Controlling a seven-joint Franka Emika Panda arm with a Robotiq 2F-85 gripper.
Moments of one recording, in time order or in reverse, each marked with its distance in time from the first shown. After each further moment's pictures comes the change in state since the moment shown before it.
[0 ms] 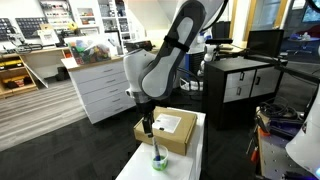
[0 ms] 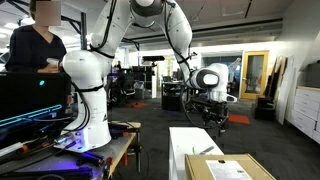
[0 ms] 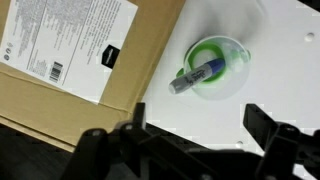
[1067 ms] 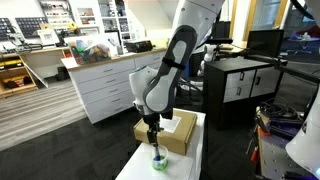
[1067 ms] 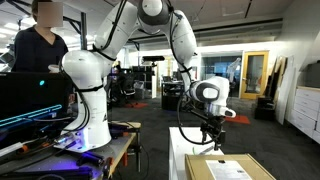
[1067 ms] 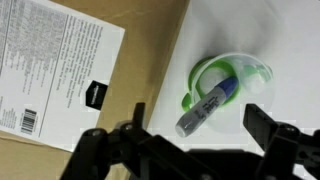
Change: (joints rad) arm -0.016 0.131 -0.007 0.027 0.013 0.047 0.068
